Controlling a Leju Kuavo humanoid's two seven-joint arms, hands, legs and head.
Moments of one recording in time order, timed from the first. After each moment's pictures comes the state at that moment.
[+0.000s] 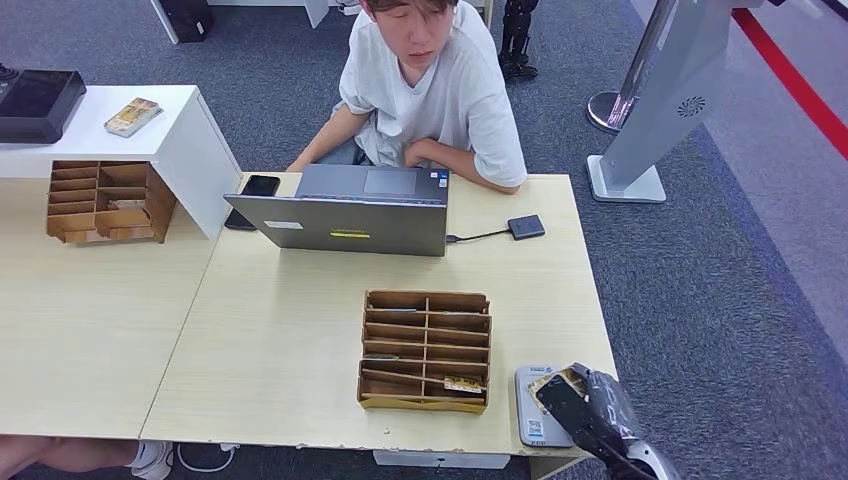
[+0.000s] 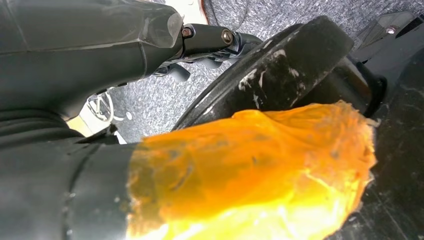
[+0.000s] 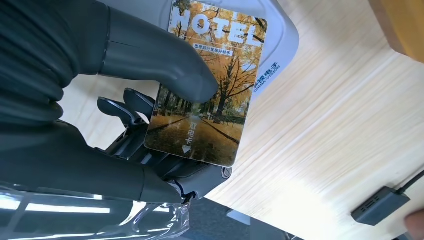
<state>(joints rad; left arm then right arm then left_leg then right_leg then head) -0.09 0.00 -1.26 -0.12 0.63 -0.25 0.01 0.11 -0.21 0.27 -1.48 0.55 -0.09 0.09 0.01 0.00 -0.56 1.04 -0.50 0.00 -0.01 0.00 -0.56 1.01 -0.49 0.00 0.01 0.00</state>
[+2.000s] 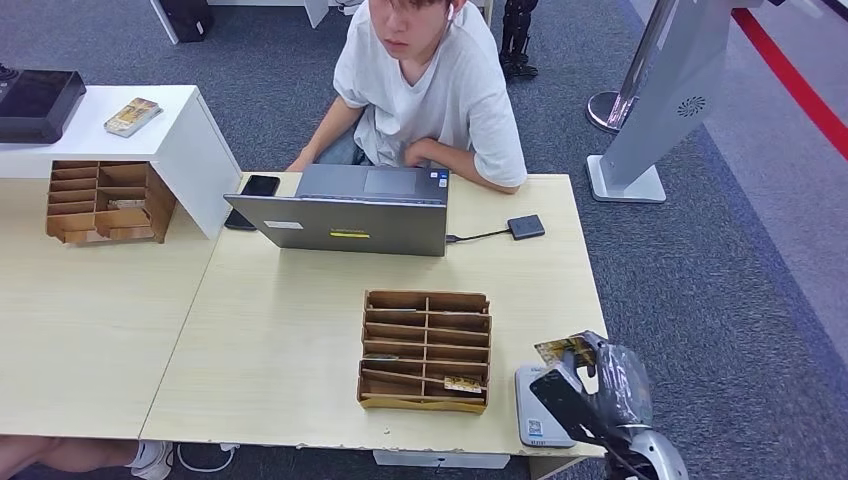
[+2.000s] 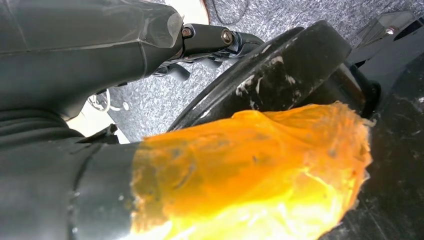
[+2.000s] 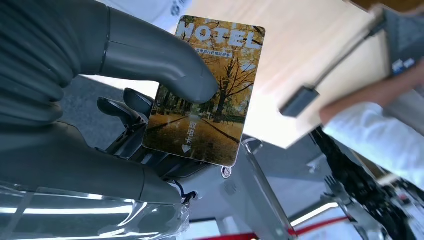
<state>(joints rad) -0.09 -0.01 -1.27 -0.11 0.70 -0.25 0.01 0.13 -0.15 0.24 -1.67 0.78 -0.22 0.06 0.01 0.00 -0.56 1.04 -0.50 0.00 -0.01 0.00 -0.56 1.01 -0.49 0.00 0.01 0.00</state>
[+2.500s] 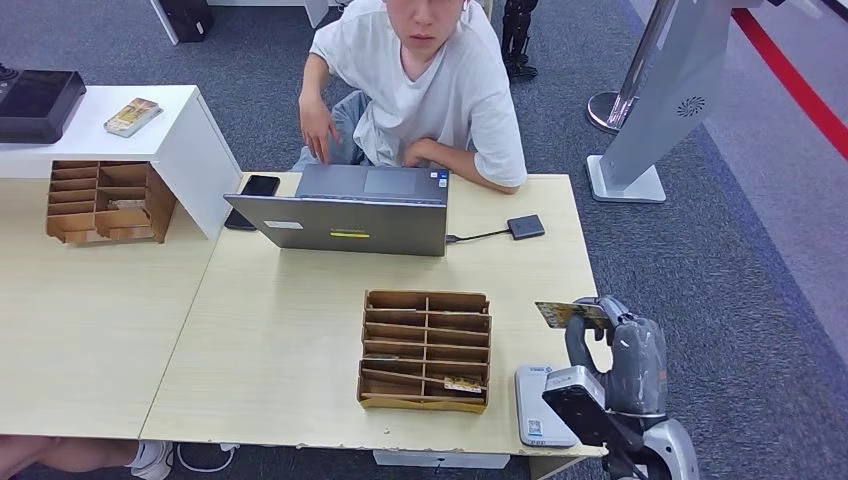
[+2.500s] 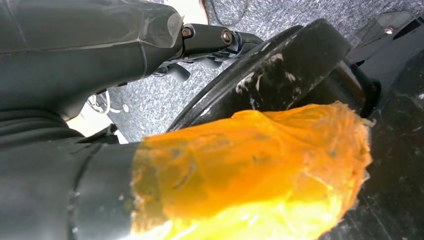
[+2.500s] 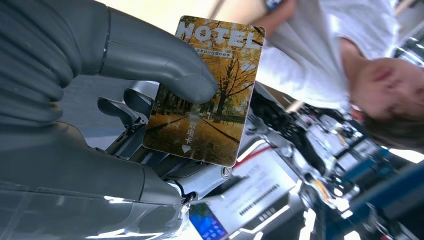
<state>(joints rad) -0.10 -0.01 -1.30 -0.11 0.72 -0.25 0.00 0.09 -0.10 0.26 -1.82 0.77 -0.35 -0.12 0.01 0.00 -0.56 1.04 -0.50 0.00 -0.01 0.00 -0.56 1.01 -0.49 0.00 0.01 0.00</state>
